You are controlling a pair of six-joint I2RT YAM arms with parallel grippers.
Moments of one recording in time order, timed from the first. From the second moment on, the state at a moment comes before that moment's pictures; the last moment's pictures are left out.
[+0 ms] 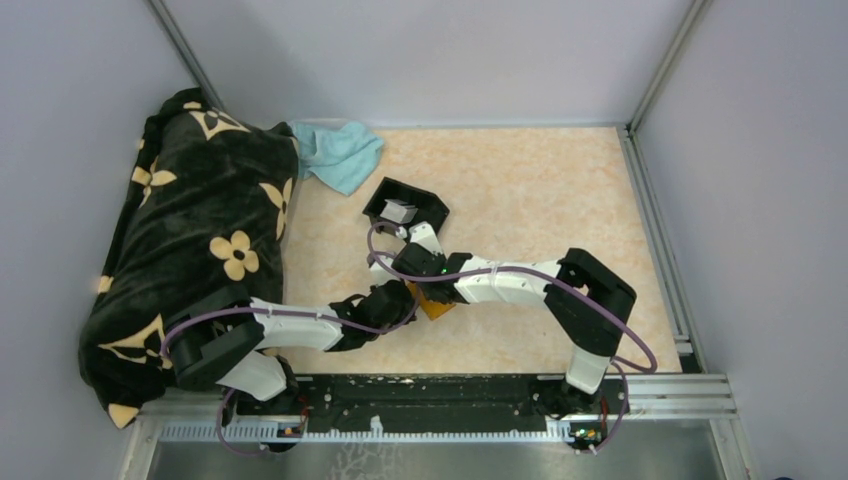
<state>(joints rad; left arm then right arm) -1.07 1.46 0.45 0.29 -0.45 -0.92 1.05 1.73 1.08 -0.43 0.50 0.47</state>
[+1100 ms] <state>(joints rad) -1.06 1.48 0.45 0.34 -0.45 -0.93 1.06 1.76 1.09 -0.41 0.52 0.46</state>
